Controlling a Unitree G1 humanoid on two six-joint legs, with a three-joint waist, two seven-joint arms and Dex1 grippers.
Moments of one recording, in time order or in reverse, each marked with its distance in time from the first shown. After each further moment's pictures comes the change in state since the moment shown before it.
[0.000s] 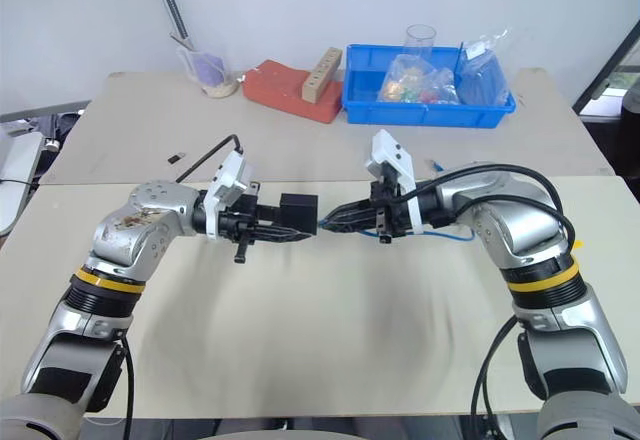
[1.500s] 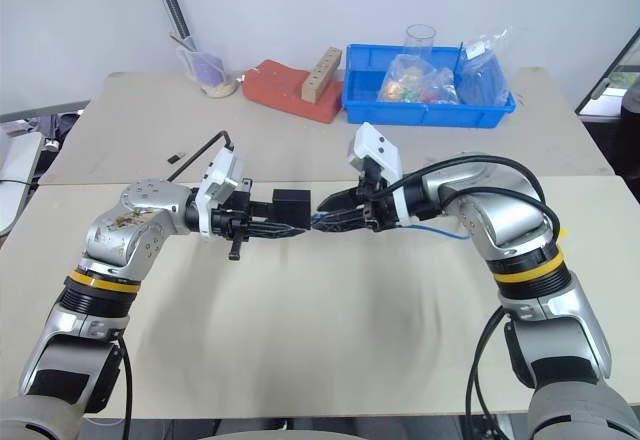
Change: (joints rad) left arm 0.010 0.003 0.022 0.005 0.007 -0.014 -0.011; right arm -0.048 0.042 0.039 0.016 -0.093 -0.010 0.031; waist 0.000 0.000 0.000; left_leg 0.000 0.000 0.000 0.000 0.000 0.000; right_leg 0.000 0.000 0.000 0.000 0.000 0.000
